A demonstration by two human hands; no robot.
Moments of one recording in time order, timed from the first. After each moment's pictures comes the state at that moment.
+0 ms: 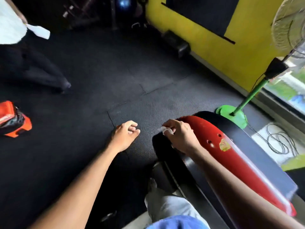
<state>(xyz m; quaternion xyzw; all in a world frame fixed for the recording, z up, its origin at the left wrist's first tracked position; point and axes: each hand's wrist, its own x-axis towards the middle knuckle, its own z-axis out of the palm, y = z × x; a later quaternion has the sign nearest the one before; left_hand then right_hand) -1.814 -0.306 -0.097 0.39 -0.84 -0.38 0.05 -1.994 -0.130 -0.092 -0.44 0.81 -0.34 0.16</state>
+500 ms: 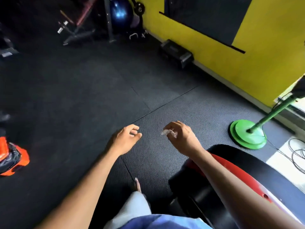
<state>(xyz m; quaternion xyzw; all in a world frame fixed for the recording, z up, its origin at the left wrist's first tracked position) -1.953 -0.571 -0.085 0.37 -0.86 -0.36 0.00 -2.129 -0.376 -0.091 -0.48 0.79 -0.35 0.13</state>
